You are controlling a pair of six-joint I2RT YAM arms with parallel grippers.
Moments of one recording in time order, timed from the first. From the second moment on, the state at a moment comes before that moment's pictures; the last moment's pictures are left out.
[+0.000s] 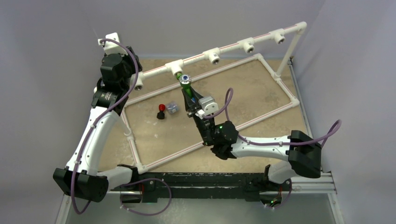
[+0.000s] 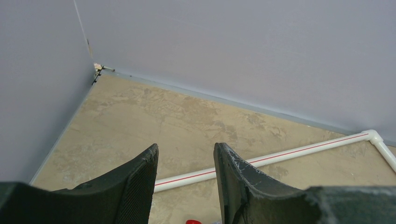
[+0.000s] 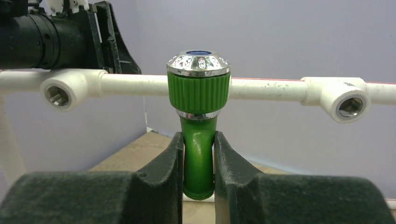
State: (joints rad) left arm -0.20 1.19 1.31 -0.25 -0.32 -0.25; right arm 1.24 1.47 0.90 1.20 0.64 -0.44
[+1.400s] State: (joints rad) left arm -0.20 1.20 1.31 -0.23 -0.32 -0.25; right arm 1.25 1.50 0.96 1.12 0.86 0.37
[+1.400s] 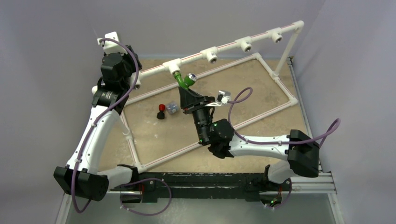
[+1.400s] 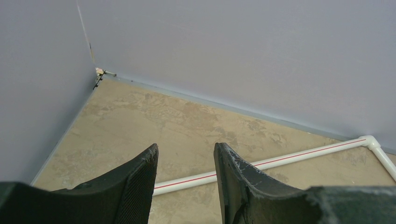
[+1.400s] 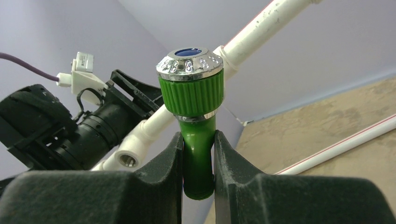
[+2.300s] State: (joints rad) left arm -0.20 1.20 1.30 -0.22 -0.29 -0.26; right arm 1.24 1.44 1.02 0.75 0.89 1.06
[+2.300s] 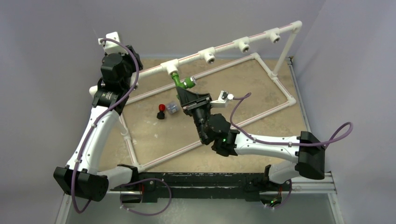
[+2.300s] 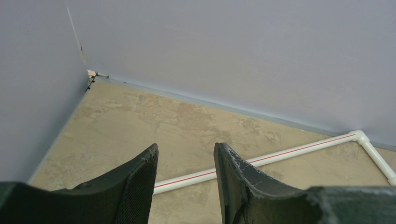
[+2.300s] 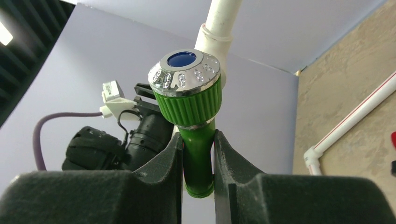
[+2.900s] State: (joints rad) left arm -0.19 1.20 1.30 -0.21 -0.30 -0.26; right arm 1.21 1.41 1.06 0.52 0.80 1.44
